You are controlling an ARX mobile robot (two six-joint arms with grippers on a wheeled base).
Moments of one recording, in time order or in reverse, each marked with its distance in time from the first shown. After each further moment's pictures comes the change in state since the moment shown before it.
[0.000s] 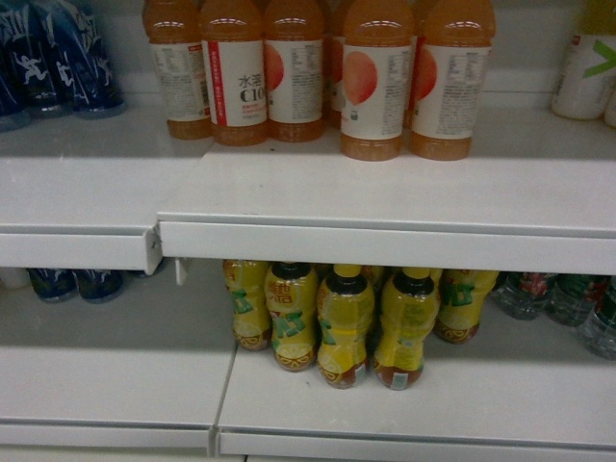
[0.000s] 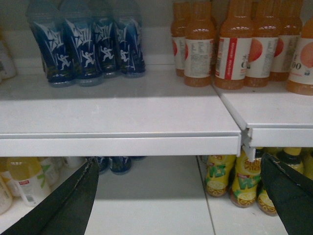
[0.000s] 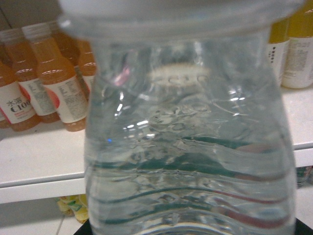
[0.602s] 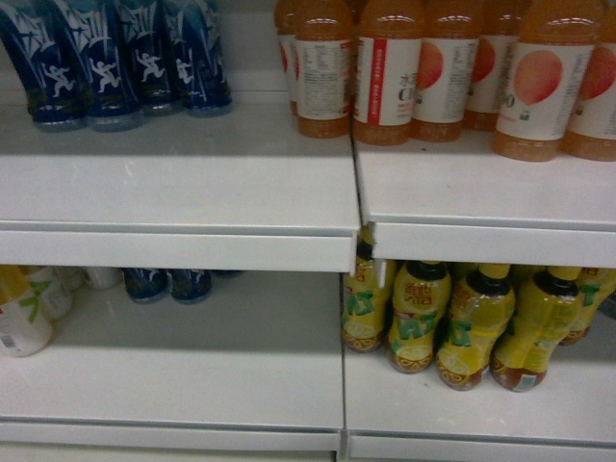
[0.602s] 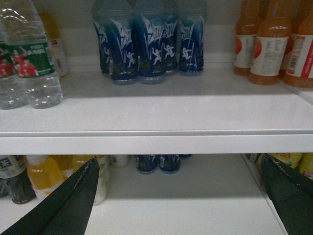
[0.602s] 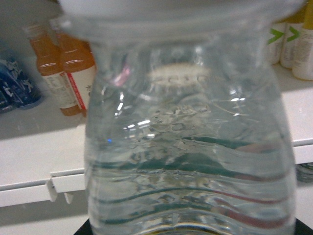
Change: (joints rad) left arm 0.000 0.000 0.000 -0.001 0.000 0.000; right arm -0.001 0.000 0.000 0.000 0.000 0.000
